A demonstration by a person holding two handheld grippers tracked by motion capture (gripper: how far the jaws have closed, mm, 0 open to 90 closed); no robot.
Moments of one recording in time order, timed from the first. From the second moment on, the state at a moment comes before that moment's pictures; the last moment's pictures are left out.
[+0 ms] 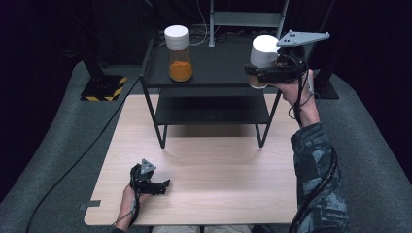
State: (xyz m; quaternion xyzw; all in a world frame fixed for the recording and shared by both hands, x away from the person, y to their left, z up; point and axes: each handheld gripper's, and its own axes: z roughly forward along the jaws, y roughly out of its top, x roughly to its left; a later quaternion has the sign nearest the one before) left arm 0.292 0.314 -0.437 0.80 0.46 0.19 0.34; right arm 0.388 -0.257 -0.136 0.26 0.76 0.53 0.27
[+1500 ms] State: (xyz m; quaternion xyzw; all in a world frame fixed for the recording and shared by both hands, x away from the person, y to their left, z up) left arm 0.292 0.314 -0.437 0.80 0.46 0.19 0.34; right arm 0.433 -0.252 -0.133 0.32 0.76 0.52 0.22
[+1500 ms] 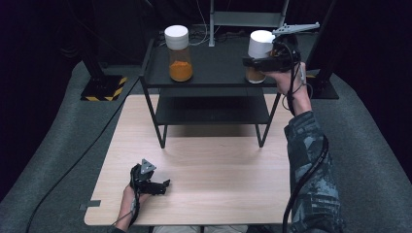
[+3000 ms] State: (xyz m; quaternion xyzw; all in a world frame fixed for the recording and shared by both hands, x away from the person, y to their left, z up) left arm 0.292 0.314 -0.437 0.80 0.46 0.19 0.34; right arm 0.343 -0.275 -0.154 0.30 0.80 0.45 0.26
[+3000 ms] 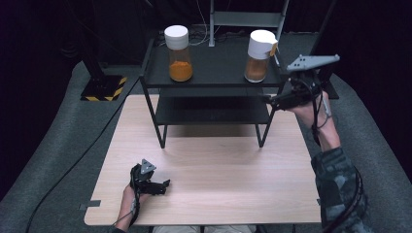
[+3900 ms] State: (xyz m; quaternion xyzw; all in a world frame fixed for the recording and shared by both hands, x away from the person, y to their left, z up) left arm 0.292 0.314 -0.437 0.80 0.45 0.19 0.34; right arm 0.302 -0.286 -0.417 0.36 0.82 0.43 0.16
